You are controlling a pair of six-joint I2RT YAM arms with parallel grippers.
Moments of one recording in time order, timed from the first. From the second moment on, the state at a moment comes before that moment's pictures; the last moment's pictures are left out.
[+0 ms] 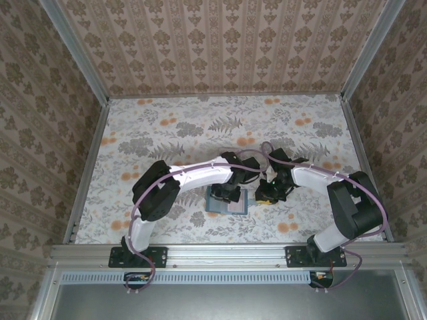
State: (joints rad) left arm -1.09 2.03 1.54 -1.17 -0.09 -0.75; right arm 0.36 1.54 0.76 -0.65 -0.46 0.49
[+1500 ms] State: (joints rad) left arm -0.93 1.71 1.10 -0.65 0.13 -0.77; right arm 0.46 1.44 0.81 -0.65 -0.48 0.61
